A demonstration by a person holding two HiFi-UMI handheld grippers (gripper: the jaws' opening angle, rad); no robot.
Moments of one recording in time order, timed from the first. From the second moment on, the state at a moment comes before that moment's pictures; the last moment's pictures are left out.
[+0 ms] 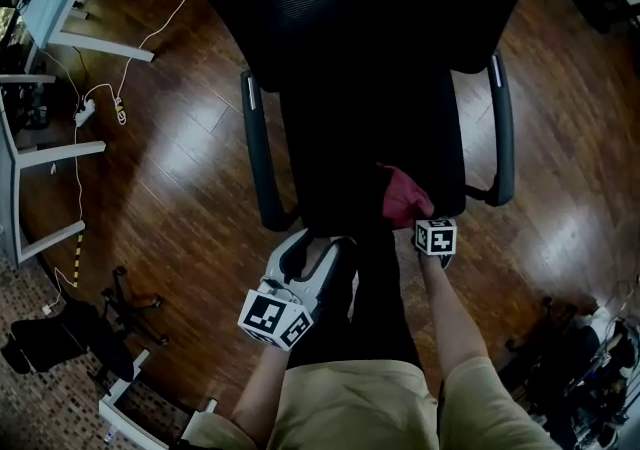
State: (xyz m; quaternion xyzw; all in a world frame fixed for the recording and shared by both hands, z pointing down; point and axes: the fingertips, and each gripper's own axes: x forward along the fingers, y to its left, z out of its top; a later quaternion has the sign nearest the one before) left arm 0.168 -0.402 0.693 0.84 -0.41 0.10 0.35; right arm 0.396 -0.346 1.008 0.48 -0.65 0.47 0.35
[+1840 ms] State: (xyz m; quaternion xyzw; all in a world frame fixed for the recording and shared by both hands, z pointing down) left arm 0.187 -0.411 0.689 0.85 -0.39 0.12 0.33; right arm 0.497 -0.332 0.970 0.53 -0.64 0.50 0.23
